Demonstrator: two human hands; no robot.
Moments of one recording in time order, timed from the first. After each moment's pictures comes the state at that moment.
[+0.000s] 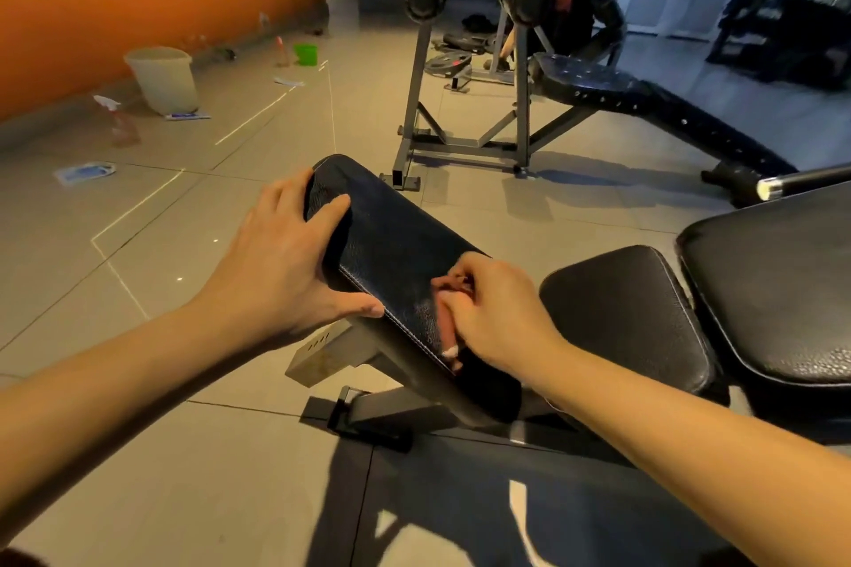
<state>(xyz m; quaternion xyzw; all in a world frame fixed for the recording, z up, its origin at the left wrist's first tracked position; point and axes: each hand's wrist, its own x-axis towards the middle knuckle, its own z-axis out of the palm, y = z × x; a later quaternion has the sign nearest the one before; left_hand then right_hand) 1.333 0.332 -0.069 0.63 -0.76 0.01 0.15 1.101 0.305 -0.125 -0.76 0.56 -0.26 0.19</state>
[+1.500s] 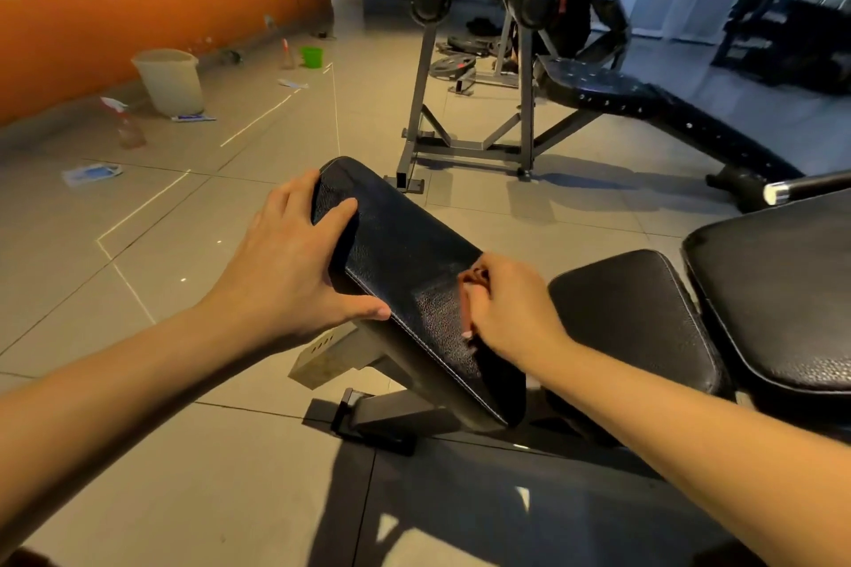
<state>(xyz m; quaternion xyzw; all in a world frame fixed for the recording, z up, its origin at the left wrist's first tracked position) 1.335 0.330 -0.074 0.65 -0.75 0.01 0.15 1.093 0.288 -0.137 -0.74 0.60 -0.27 0.15</state>
